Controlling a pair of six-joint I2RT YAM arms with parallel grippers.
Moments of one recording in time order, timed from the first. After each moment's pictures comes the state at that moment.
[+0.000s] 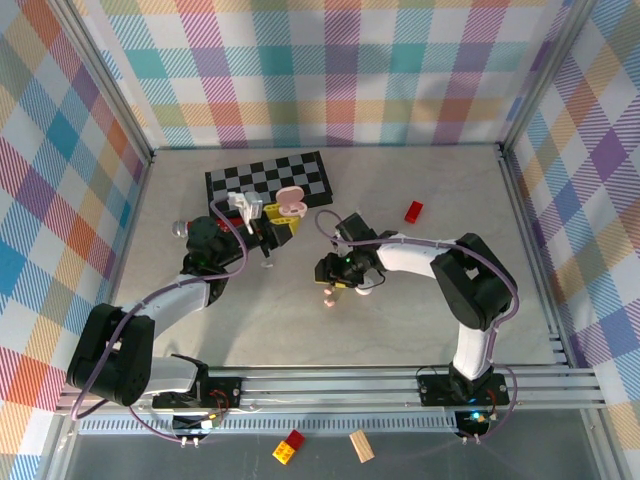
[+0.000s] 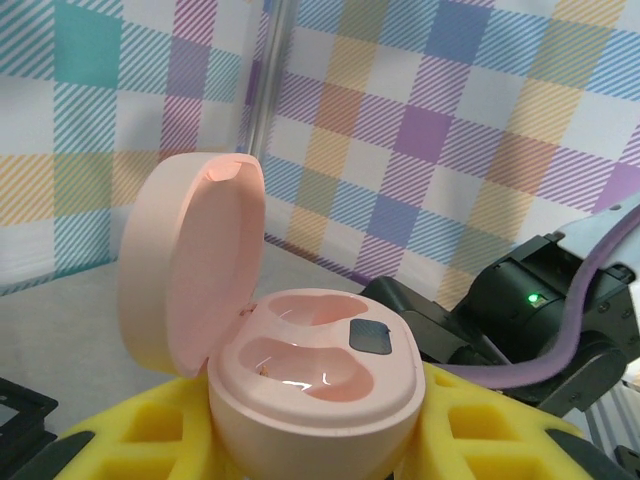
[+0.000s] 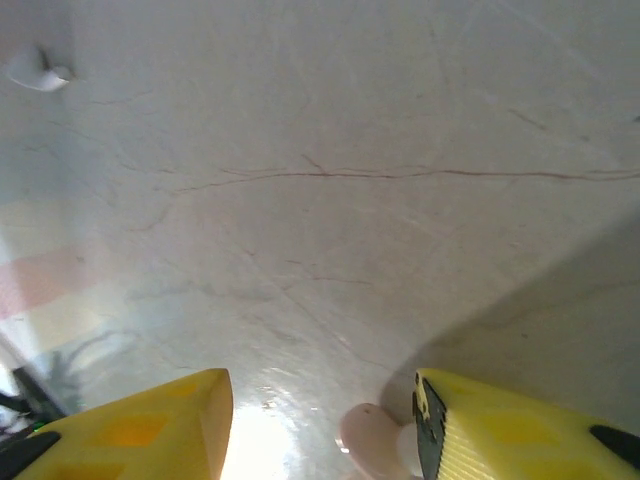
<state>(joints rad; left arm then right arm) -0.30 1.31 0.57 0.89 0.76 -0.33 0.70 1.85 1.07 -0.34 -0.44 0.68</state>
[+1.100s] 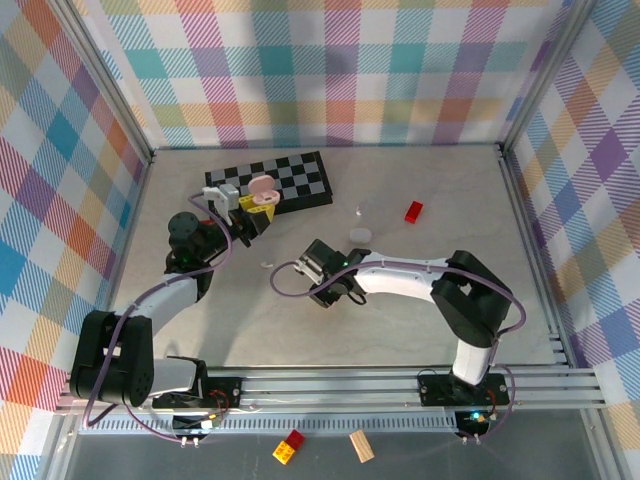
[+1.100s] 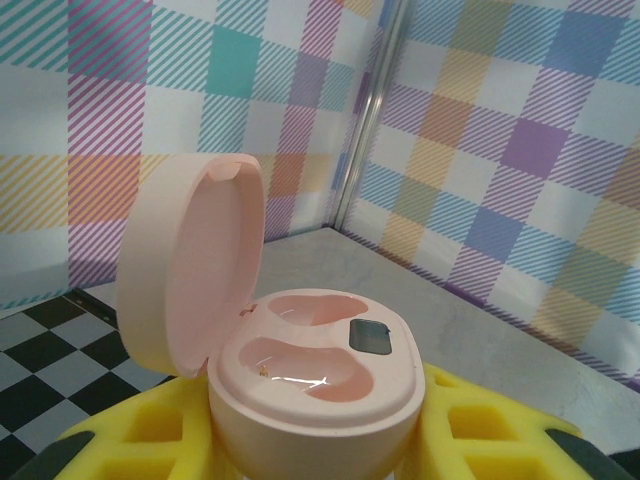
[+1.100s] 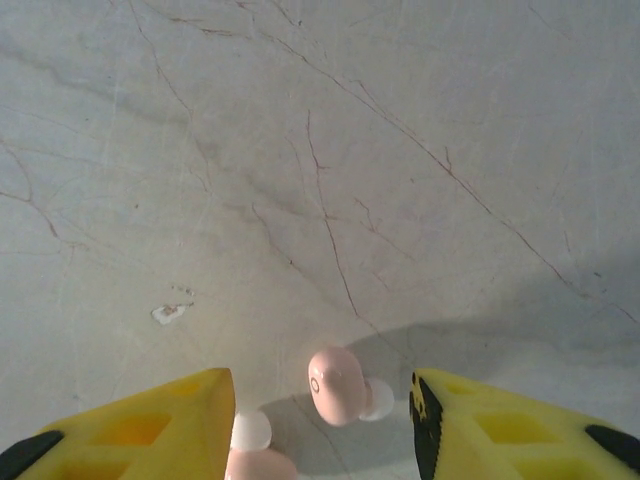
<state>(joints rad) -0.13 1.29 0.57 0.82 0.74 -0.29 0.98 1.81 1.14 -0.51 0.14 -0.03</state>
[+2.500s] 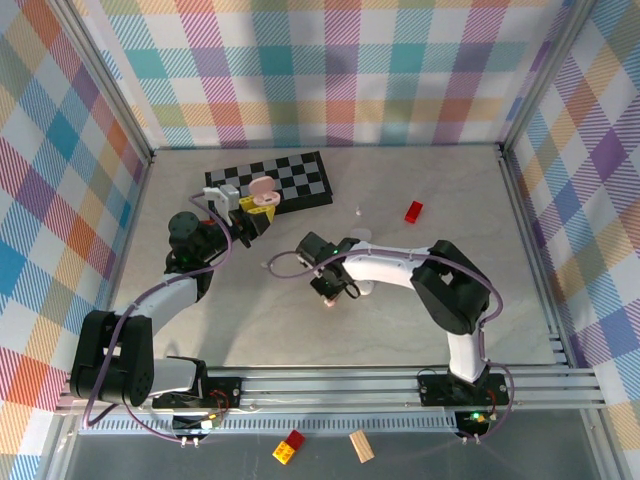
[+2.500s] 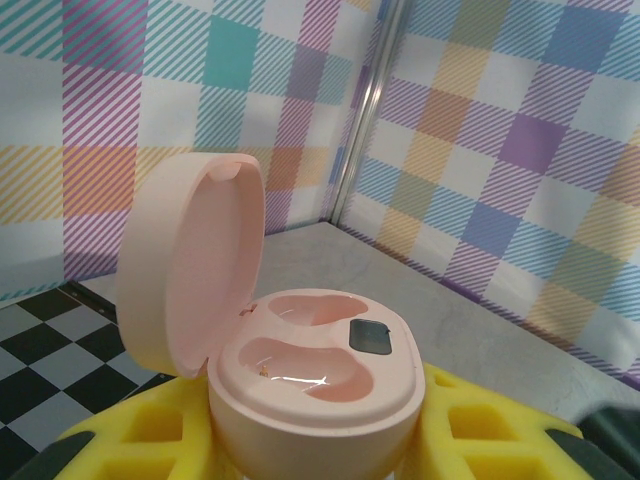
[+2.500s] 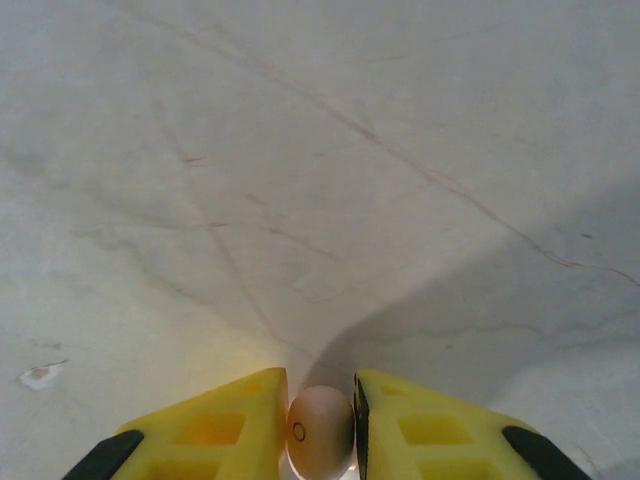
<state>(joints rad) -0.13 1.30 0.57 0.81 0.75 -0.29 0.90 1.92 1.27 -0.66 0.13 0.12</state>
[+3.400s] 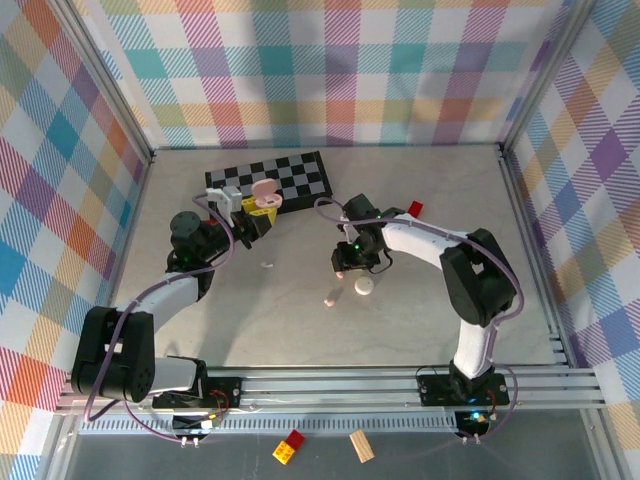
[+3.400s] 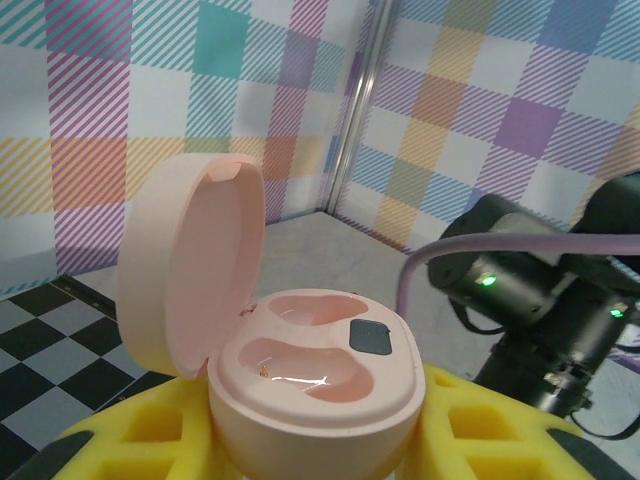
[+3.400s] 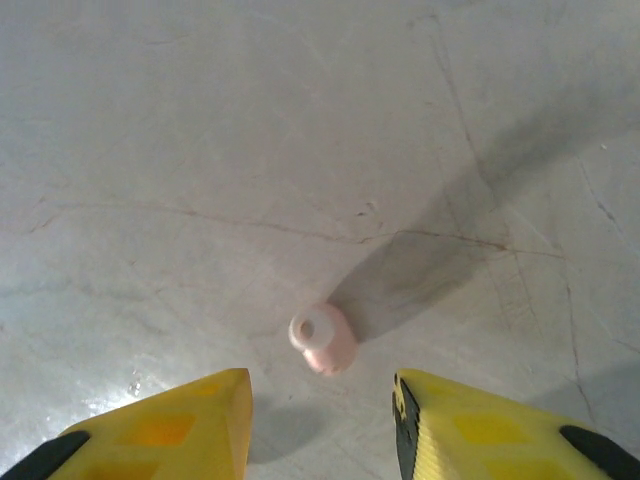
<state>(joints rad) -0.14 1.32 0.57 0.81 0.77 -0.26 0.61 1.87 1.26 -0.66 -0.30 0.39</state>
